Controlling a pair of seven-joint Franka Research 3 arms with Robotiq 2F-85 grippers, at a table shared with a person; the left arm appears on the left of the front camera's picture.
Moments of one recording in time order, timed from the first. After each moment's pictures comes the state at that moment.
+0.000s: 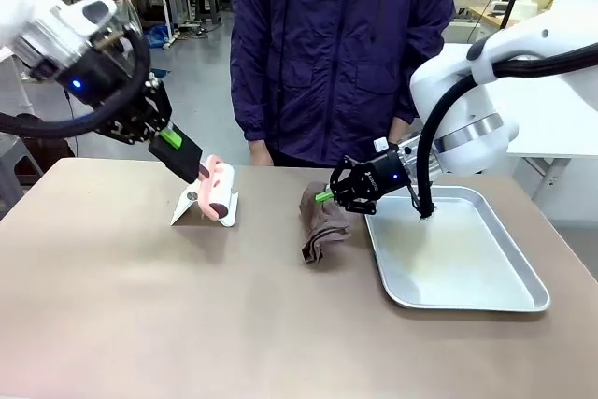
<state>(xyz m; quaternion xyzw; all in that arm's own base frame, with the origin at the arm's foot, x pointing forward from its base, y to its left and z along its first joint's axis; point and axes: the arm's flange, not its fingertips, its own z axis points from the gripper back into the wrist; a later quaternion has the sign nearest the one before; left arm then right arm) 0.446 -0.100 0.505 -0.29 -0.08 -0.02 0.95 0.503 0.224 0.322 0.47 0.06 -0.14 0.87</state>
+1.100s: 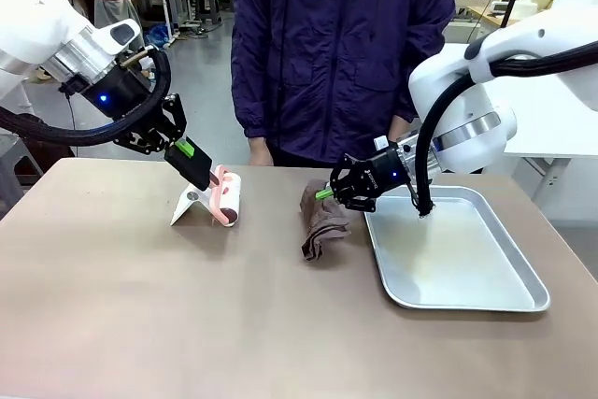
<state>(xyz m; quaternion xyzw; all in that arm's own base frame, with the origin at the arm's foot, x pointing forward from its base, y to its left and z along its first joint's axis) 0.475 -0.111 0.477 -0.29 -0.06 0.00 0.95 0.507 0.222 0.324 0.47 0.06 -0.14 0.87</state>
